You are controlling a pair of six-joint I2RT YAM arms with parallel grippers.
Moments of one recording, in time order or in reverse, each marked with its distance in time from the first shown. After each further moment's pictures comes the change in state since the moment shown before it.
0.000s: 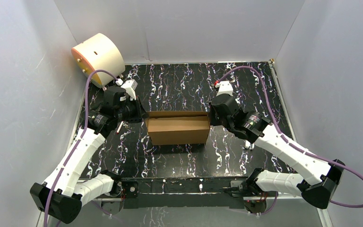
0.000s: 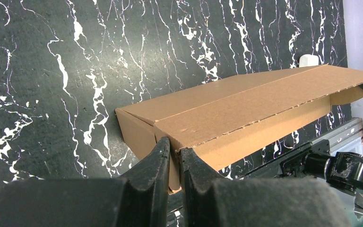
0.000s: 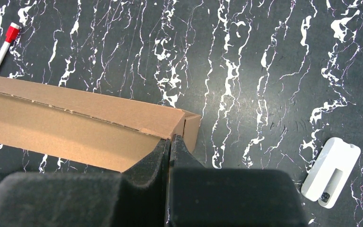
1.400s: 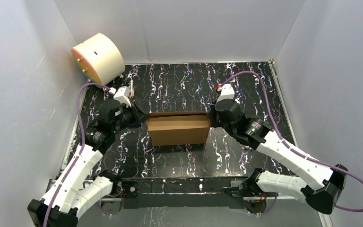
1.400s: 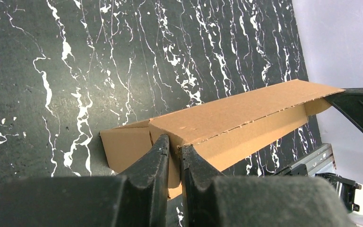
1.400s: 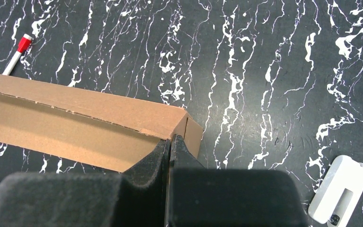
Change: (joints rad) left arm 0.000 -0.172 -0.229 0.235 -0.015 -0.122; right arm -0.002 -0.067 -0.121 0.143 -0.001 -0.038
